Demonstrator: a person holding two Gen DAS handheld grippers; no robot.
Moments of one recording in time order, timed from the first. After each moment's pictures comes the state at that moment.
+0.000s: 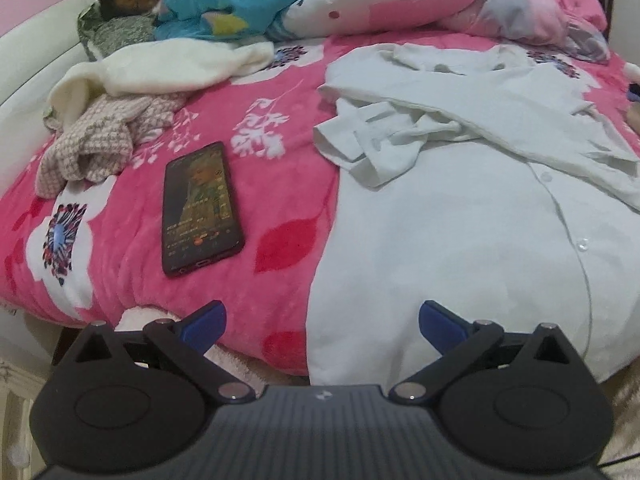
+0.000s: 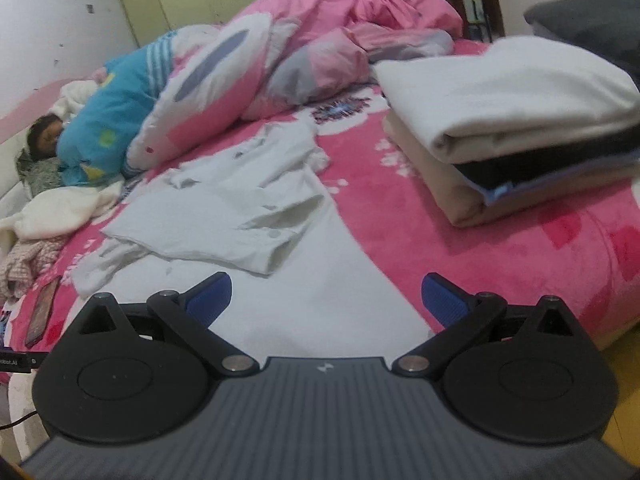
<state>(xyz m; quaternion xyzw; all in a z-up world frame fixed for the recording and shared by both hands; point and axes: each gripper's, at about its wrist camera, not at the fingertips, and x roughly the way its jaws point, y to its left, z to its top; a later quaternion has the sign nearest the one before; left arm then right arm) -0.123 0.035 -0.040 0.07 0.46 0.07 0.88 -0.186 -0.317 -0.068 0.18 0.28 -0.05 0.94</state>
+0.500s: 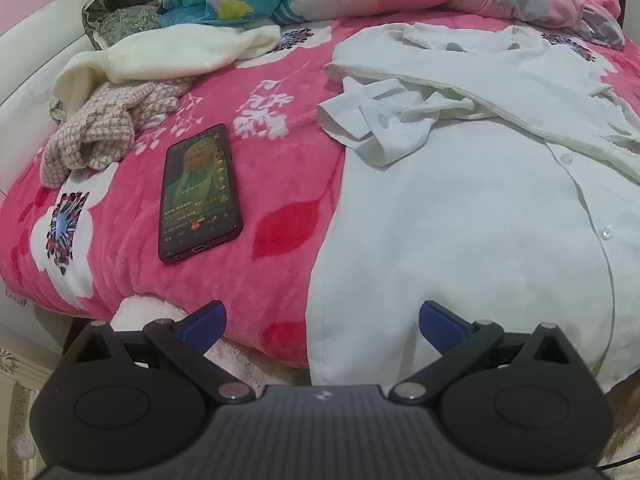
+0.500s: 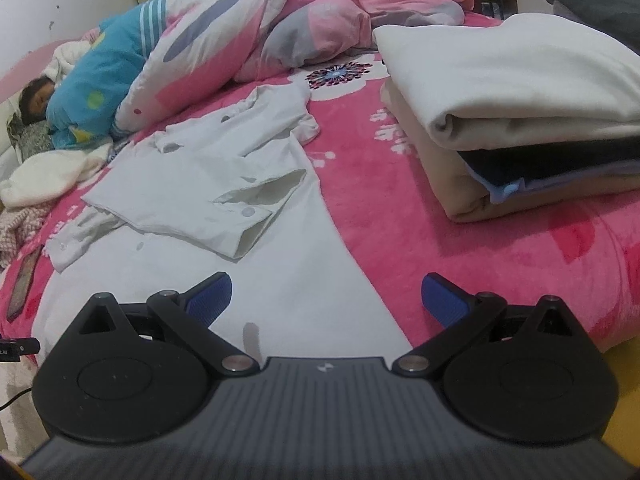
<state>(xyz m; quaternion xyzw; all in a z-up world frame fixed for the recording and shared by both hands) -0.113 0.030 -0.056 0.08 0.48 0.09 0.87 -0.154 -0.333 -0.078 0.15 0.34 -0.03 0.93</state>
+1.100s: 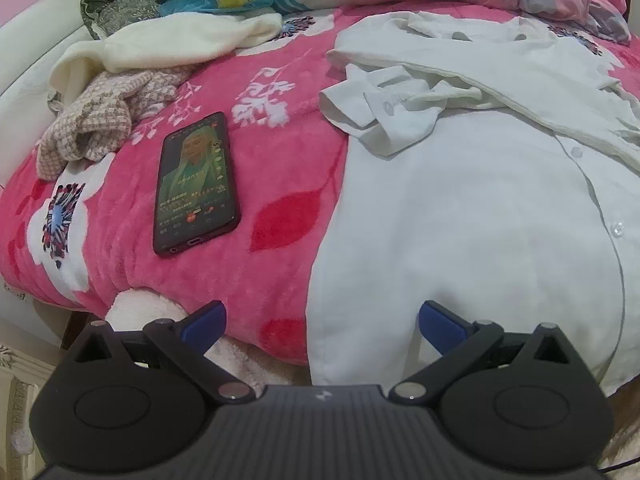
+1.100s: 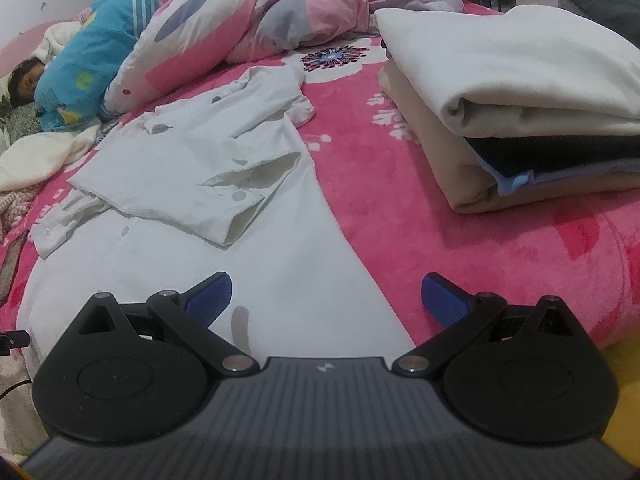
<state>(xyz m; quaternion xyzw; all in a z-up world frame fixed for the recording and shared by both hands) -0.108 0.031 -0.064 0.08 0.49 0.09 0.86 -0.144 -0.330 -0.084 0.14 0.37 -0.04 0.92</state>
